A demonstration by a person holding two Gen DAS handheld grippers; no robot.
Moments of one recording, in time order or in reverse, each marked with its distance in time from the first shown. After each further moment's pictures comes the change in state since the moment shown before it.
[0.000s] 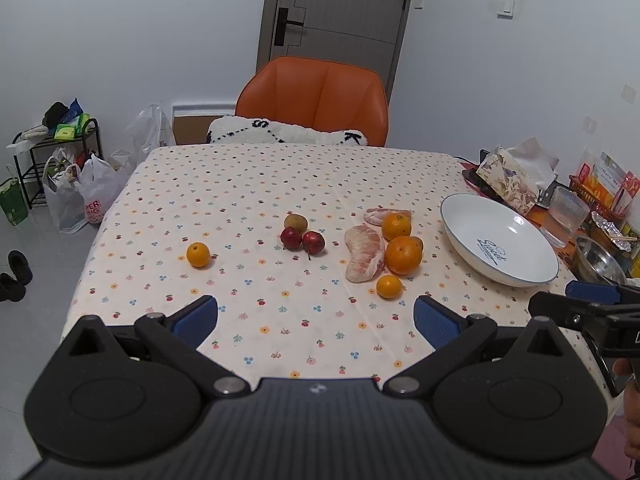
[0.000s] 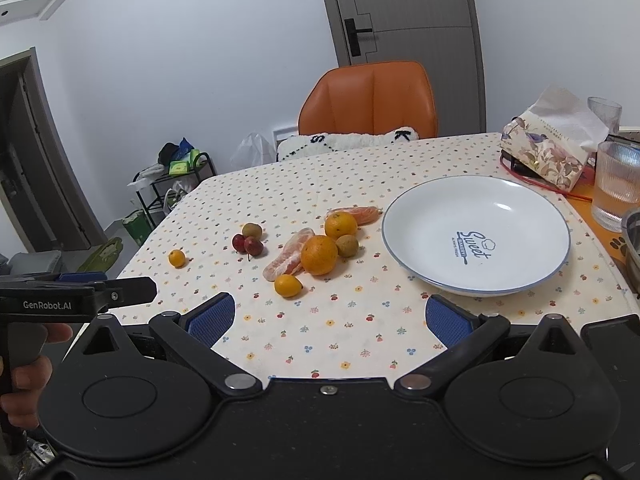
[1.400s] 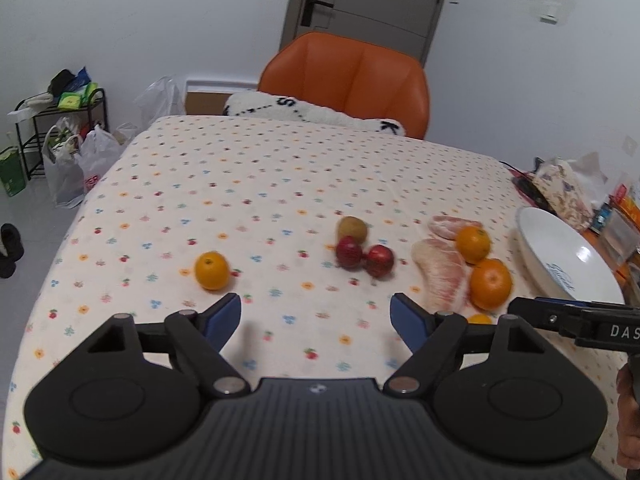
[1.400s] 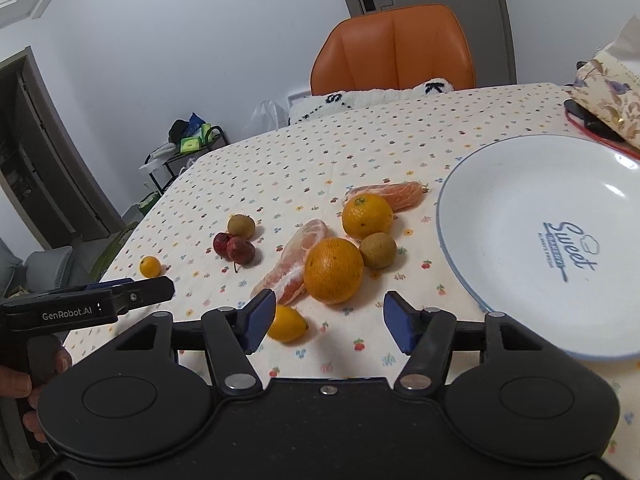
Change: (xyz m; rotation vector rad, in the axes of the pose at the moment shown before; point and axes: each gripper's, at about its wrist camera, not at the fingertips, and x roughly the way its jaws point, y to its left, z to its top) left arm 0.099 0.057 0.012 -0.090 0.033 0.021; right arm 0.128 -0.009 0.020 0.049 0.115 0.091
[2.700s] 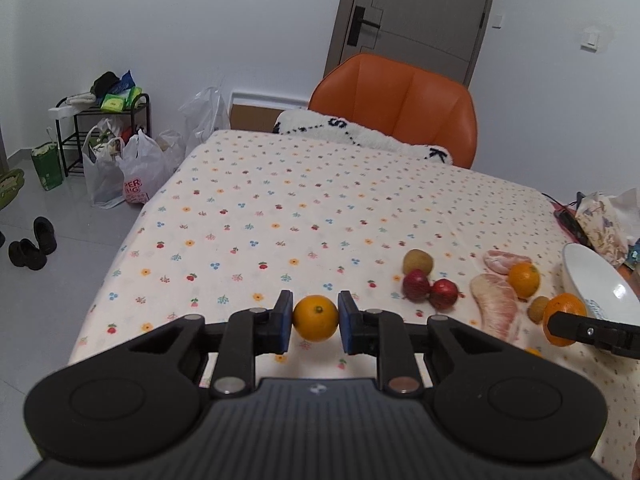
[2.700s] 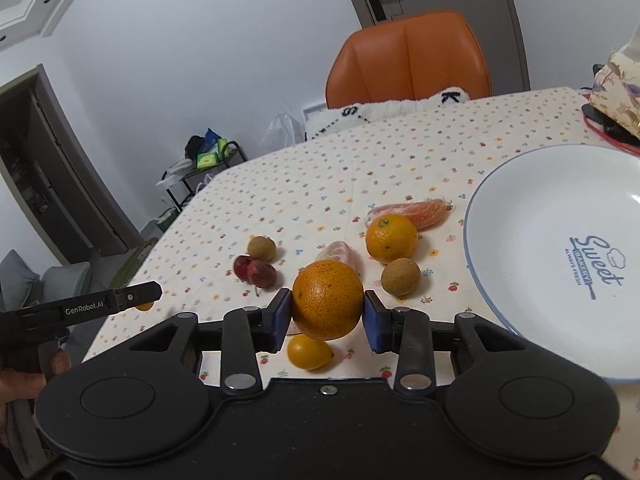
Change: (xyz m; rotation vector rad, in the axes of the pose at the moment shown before) left arm -0.015 0.024 0.009 -0.066 -0.066 0.093; right arm -0.002 0.004 0.007 0.022 -0.044 0.066
